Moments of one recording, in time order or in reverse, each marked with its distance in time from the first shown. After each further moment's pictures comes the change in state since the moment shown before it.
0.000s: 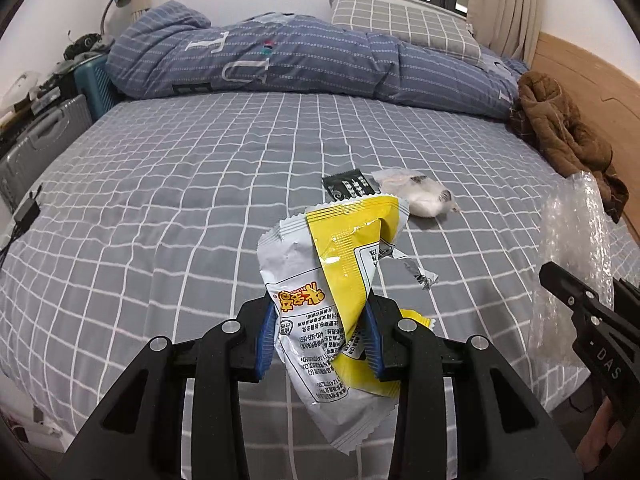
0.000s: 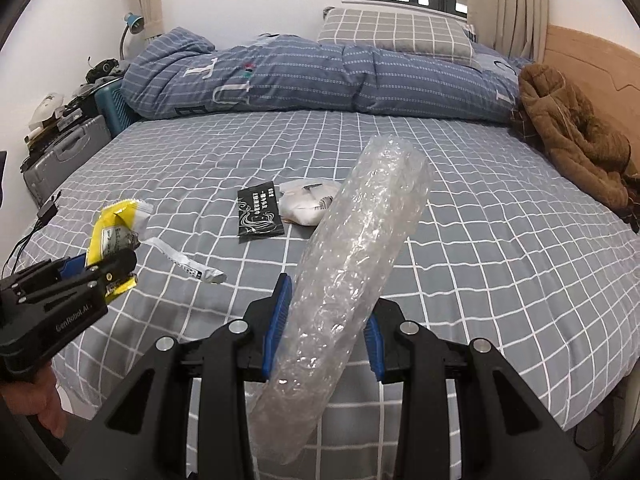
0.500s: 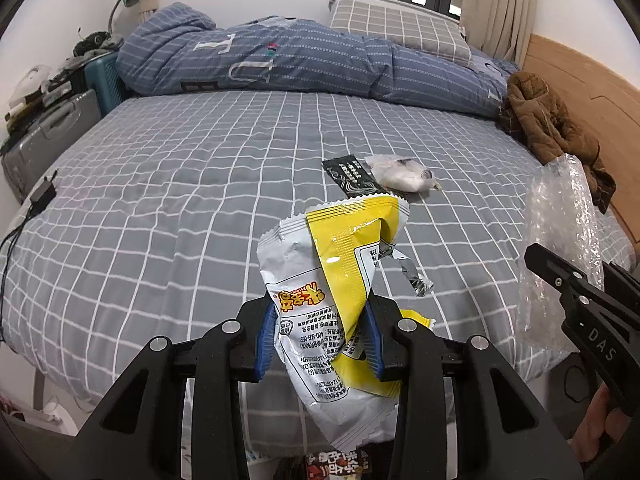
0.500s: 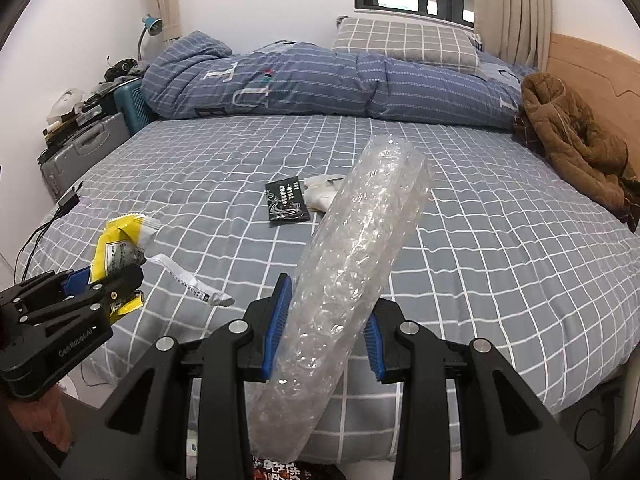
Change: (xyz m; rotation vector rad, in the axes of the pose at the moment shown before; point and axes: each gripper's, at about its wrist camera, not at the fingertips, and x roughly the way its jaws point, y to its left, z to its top) left arm -0.055 0.006 -0.040 -0.006 -0.006 -0.011; right arm -0.049 0.019 -0.027 -0.022 -0.021 0.028
